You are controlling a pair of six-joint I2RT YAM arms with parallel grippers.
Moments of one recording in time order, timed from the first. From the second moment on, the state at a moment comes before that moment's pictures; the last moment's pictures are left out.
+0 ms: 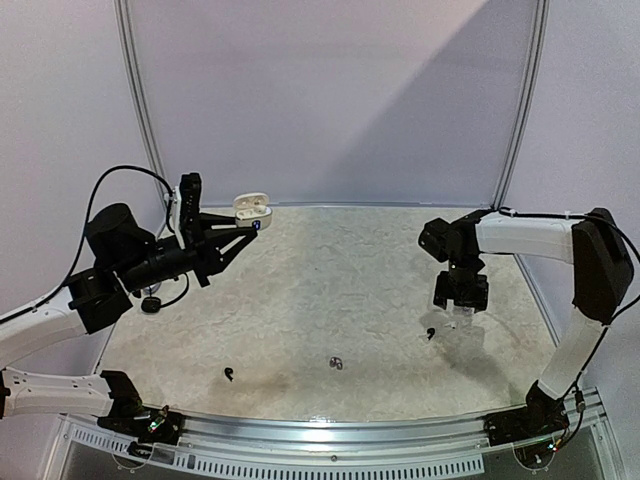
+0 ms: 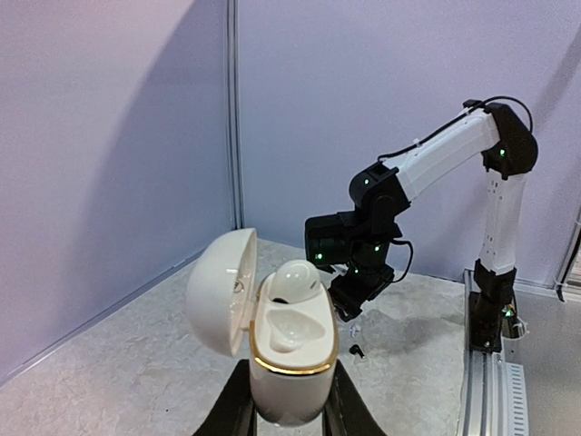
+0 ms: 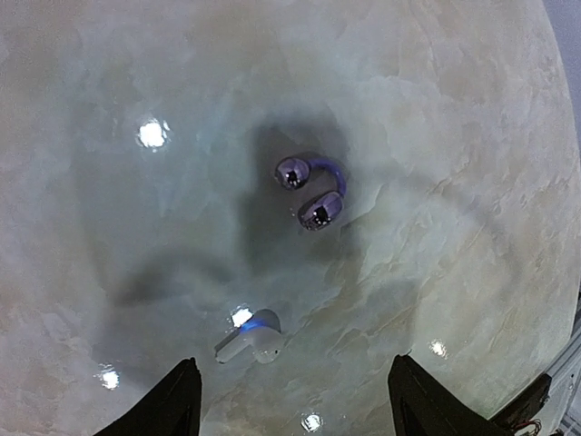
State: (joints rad) left arm -0.76 0.88 0.69 0.26 0.32 -0.04; right arm 0.55 1.75 1.20 -1.05 0.32 0.95
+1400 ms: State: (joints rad) left arm -0.76 0.87 0.69 0.26 0.33 -0.01; right arm 0.55 1.76 1.04 -0.92 0.25 0.97
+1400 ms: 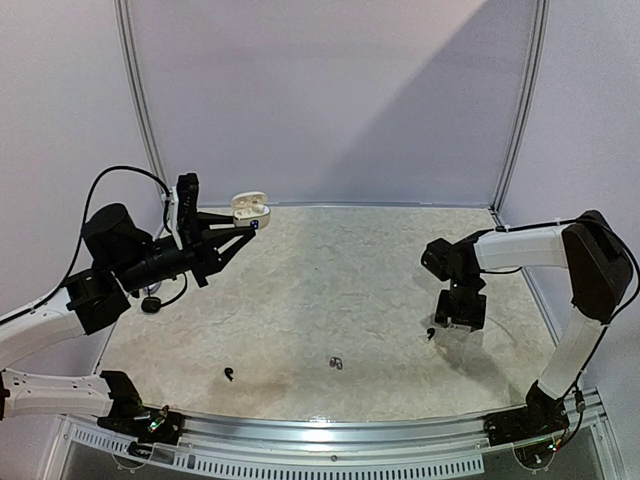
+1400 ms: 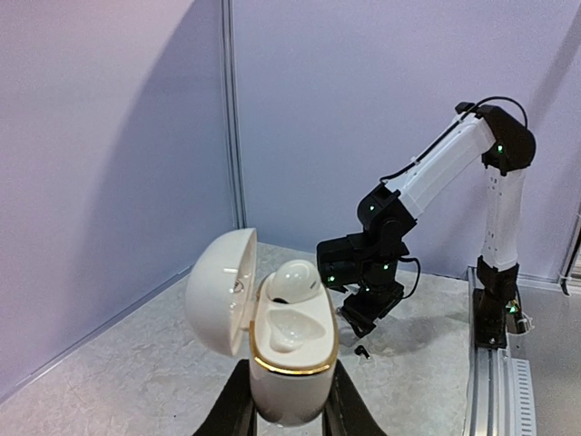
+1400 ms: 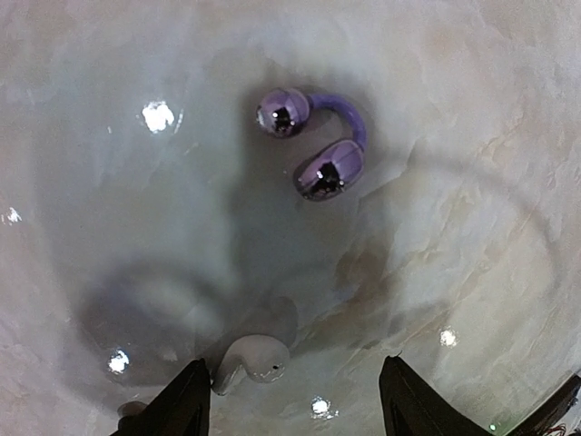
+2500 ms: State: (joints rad) left arm -0.76 0.88 0.69 0.26 0.33 -0.01; right arm 0.51 1.77 1.06 -0.86 0.20 0.85
